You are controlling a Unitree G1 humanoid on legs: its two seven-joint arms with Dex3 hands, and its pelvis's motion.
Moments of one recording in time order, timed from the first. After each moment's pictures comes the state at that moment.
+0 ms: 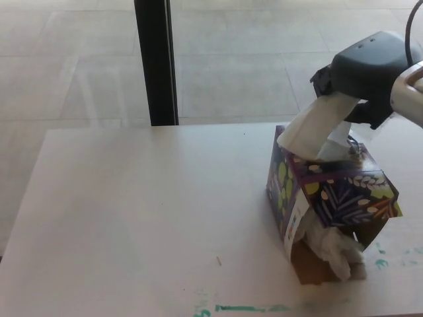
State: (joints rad) left_arm 0.11 0.71 0.21 1.11 -0.02 -0.15 -0.39; right_arm -1.08 -0.74 0.64 0.46 -0.75 -0.12 0.30
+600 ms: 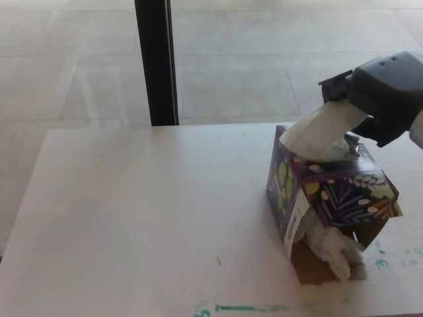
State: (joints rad) left_arm 0.11 0.71 0.21 1.11 -0.02 -0.15 -0.39; right_arm -0.88 -0.72 0.44 0.42 -0.75 -0.19 0.06
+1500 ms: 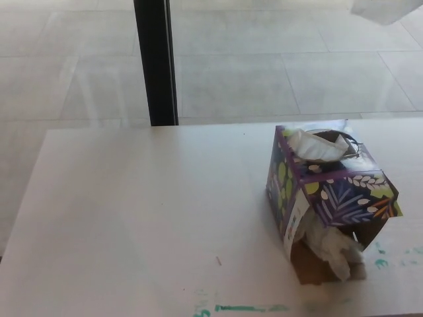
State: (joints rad) left_arm 0.12 0.71 0.22 1.11 -0.02 -0.15 -0.39; right_arm -1.01 -0.66 -0.10 0.51 -0.66 -0.12 -0.26
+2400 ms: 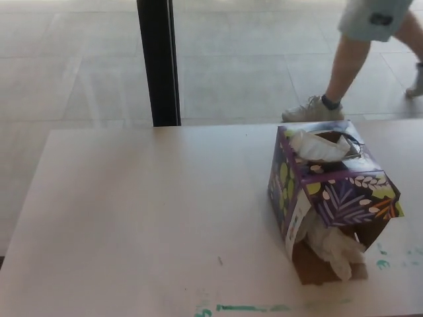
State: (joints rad) left_arm 0.12 0.71 0.23 1.11 -0.02 -0.18 -0.40; right_arm -0.40 -0.92 0.04 0.46 -0.67 -0.07 -0.20
